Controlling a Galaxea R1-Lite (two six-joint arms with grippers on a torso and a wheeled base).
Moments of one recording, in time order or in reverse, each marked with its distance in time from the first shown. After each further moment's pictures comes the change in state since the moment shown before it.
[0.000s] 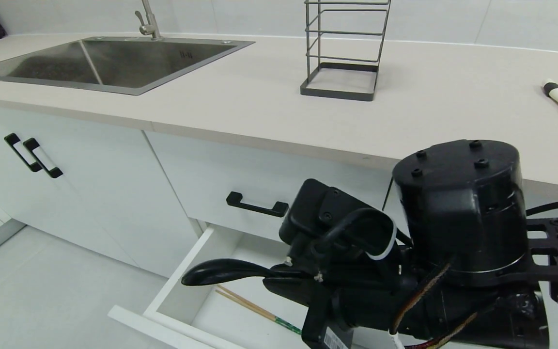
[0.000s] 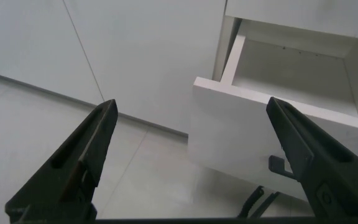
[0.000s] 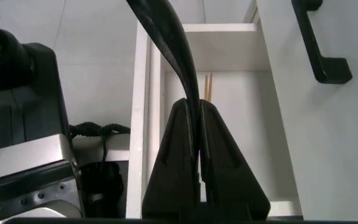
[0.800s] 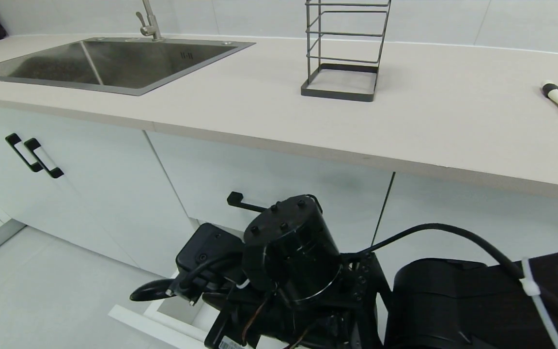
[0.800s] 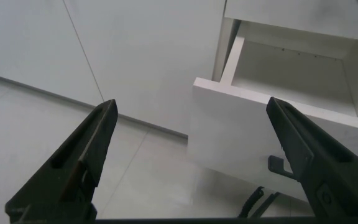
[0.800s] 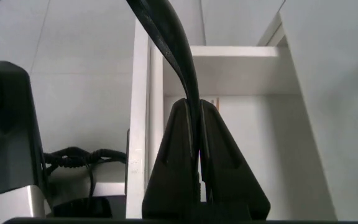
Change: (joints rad) left arm 0.000 0.000 0.000 0.000 0.000 0.000; right arm 0.060 0.335 -0.226 -0.068 -0.087 0.000
